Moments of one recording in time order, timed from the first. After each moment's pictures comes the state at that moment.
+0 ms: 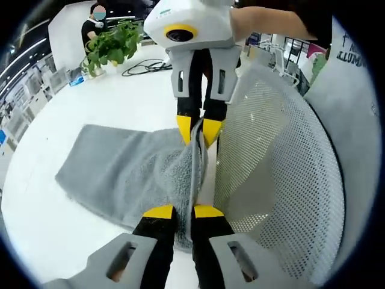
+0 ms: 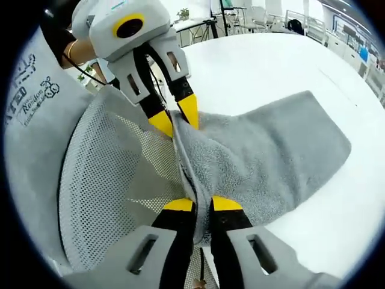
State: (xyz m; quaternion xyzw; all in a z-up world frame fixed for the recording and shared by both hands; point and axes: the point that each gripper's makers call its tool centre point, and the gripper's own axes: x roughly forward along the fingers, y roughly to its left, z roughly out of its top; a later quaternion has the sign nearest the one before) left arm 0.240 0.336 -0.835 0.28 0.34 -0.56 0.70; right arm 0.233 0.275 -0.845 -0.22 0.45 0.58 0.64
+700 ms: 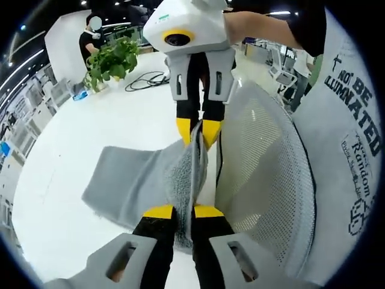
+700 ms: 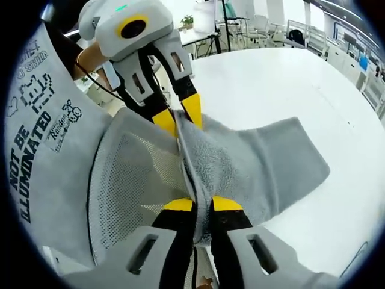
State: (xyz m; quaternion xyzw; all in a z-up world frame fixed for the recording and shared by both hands) left arm 0.242 0.338 -0.778 0.30 0.32 -0.57 0.70; right arm 0.231 0.279 -0.788 -0.22 0.42 0.59 0.65
